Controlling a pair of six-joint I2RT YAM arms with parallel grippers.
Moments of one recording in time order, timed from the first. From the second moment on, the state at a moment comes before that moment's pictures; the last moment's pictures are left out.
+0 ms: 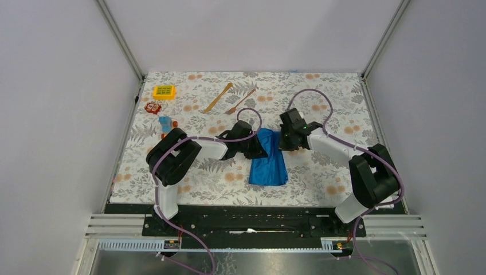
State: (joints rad) left arm -0.73 1.92 0.98 0.19 0.28 -0.95; right arm 0.50 1.58 0.96 -0.41 0.02 0.61
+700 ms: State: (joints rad) left arm -0.68 1.88 0.85 0.38 0.44 -0.99; right arm 0.78 1.86 1.33 -0.73 0.41 0.84
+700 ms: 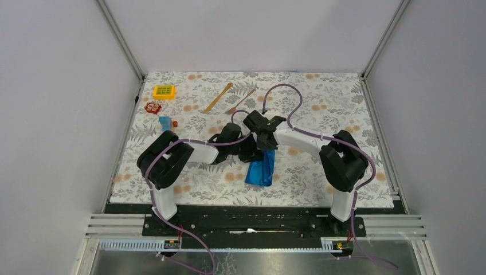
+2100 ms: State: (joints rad) left arm -0.61 1.72 0.57 0.50 0.47 -1.00; right arm 0.79 2.00 1.46 -0.77 0.37 1.00
